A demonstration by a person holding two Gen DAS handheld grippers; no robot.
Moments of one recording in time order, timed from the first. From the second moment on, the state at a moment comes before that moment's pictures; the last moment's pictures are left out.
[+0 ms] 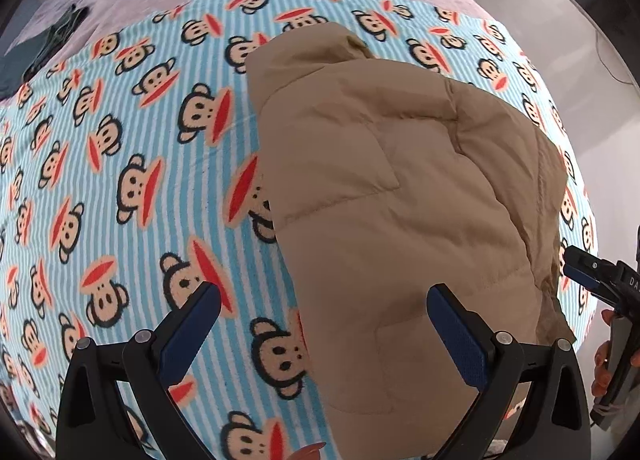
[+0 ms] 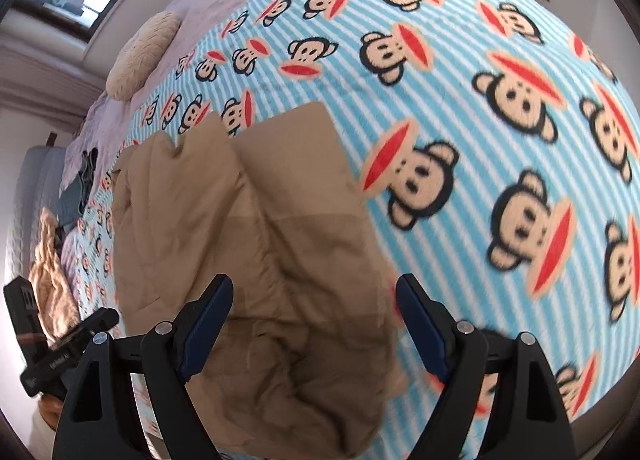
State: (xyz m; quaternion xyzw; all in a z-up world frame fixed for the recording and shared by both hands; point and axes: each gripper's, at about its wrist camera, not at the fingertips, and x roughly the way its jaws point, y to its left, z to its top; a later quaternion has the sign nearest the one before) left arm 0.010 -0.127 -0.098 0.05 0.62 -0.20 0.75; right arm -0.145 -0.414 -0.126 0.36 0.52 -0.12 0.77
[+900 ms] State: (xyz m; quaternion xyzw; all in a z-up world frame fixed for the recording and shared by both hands) left arm 0.043 -0.116 -0.176 -0.18 0.67 -0.31 0.64; right arm -0.069 -0.441 -0.203 0.40 0.59 0.08 0.70
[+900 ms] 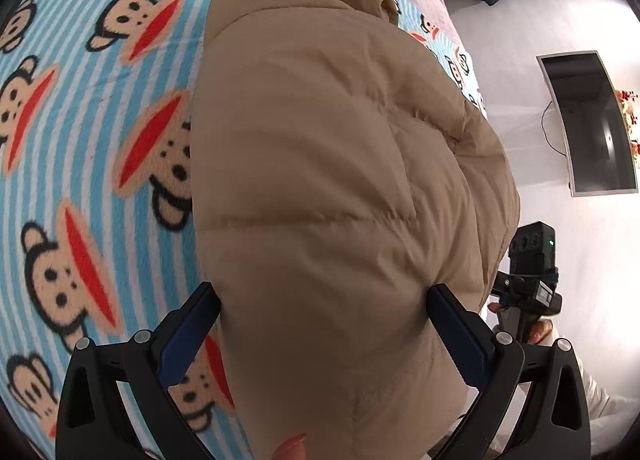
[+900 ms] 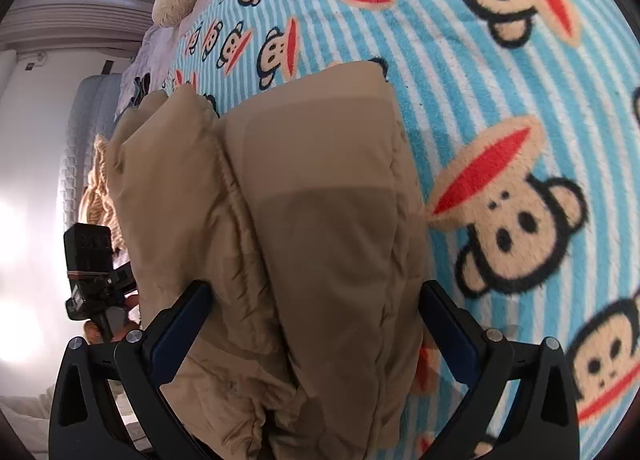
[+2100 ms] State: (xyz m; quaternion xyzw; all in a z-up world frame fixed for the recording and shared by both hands) left arm 0.045 -0.111 -0.089 -0.11 0.59 -0.31 0.74; right arm -0.001 -0.349 -0.147 0.50 0.50 0.16 0.69
